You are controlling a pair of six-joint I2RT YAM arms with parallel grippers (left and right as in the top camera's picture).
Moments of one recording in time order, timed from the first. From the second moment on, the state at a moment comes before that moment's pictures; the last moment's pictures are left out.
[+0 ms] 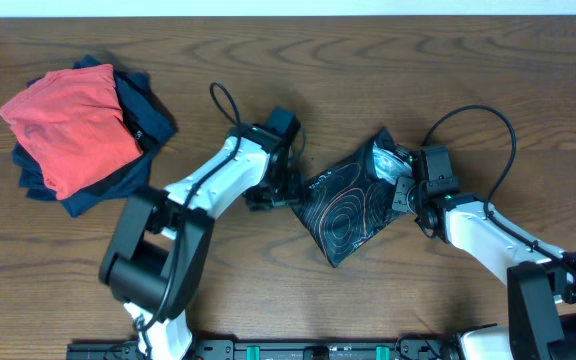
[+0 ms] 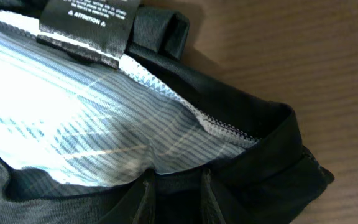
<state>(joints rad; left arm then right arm) -0.49 1.90 1.25 -0.82 0.24 -0.49 0.23 1.58 0.66 -0.17 0.09 0.44</state>
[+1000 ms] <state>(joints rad) -0.45 1.86 1.26 -0.50 0.36 -0.36 0.23 1.19 0.65 -0.13 0.02 0.22</state>
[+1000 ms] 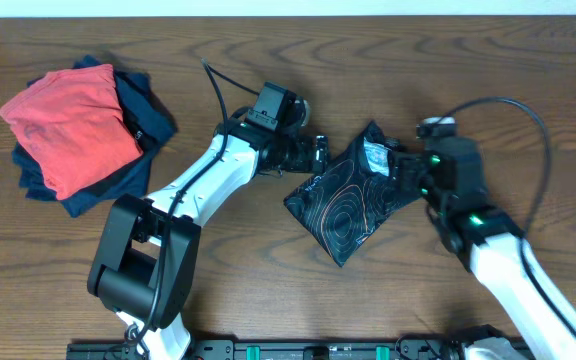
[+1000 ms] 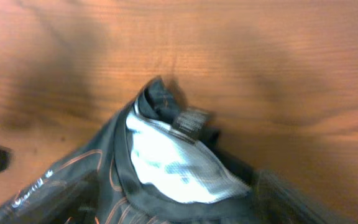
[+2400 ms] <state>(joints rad) -0.57 2.29 1.60 -0.53 0.65 -0.27 0.18 0.75 0.65 -0.61 0.02 0.17</state>
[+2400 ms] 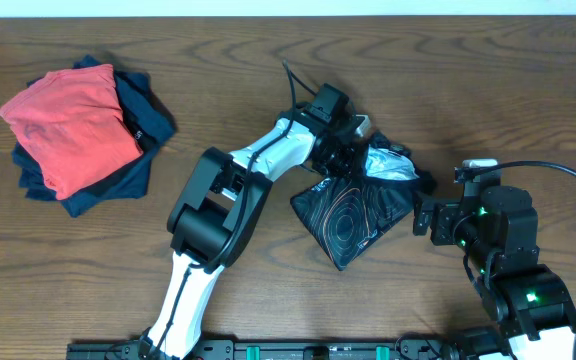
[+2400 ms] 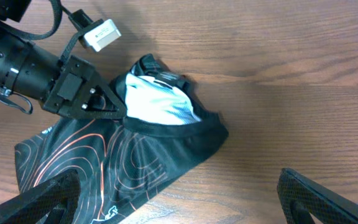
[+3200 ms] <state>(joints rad) -0.06 1.62 1.58 -0.66 0.01 -0.27 0.18 0.75 0.65 -0.64 0.03 0.17</state>
